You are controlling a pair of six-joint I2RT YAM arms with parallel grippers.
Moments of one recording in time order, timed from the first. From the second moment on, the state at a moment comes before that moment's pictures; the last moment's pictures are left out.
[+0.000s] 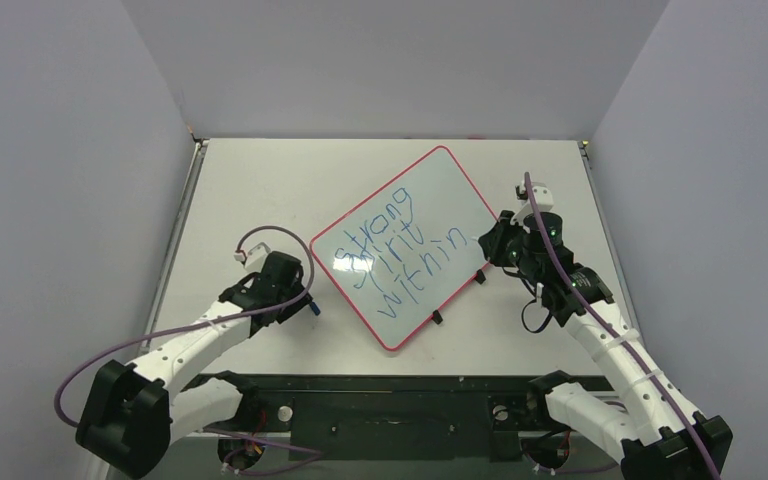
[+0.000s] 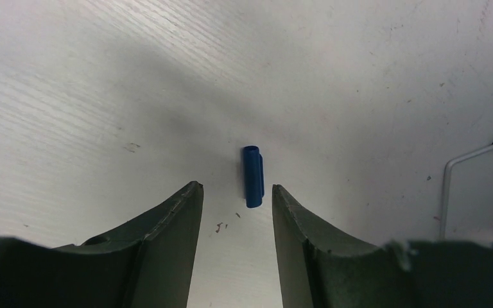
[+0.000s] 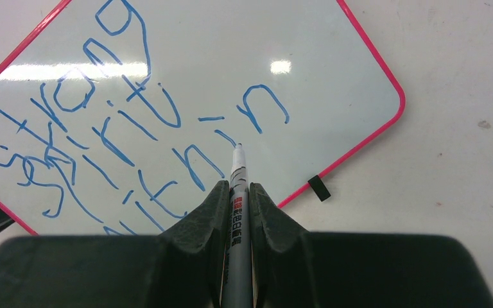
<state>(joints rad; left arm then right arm) -0.47 1.07 0.56 -0.50 -0.29 -1.04 0.36 0.92 0.85 -0.42 0.03 0.39</state>
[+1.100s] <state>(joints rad) -0.53 1.30 0.56 -0.32 -0.29 -1.10 0.36 0.92 0.85 -0.42 0.03 0.38</state>
